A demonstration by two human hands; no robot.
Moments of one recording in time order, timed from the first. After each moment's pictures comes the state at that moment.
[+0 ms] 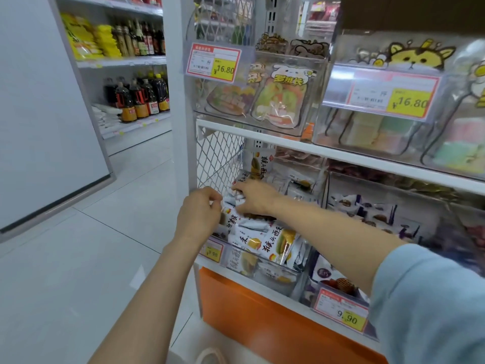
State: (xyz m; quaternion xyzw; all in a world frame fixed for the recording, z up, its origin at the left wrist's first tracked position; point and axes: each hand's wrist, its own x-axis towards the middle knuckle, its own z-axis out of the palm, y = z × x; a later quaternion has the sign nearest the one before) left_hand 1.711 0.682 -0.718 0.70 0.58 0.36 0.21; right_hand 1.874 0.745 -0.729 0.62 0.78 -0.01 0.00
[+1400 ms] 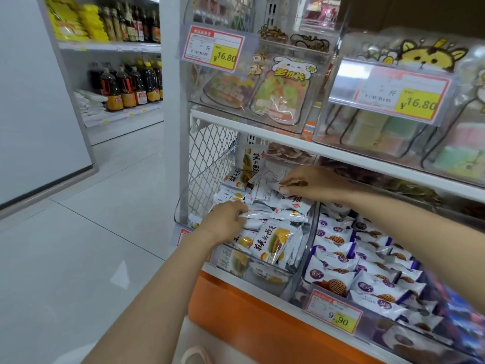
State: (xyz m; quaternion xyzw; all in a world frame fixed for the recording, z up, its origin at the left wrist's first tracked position) left_hand 1.750 0.699 -0.747 0.81 0.48 0.16 0.30; right_hand 1.986 0.693 -0.674 0.65 0.75 -0.10 -0.07
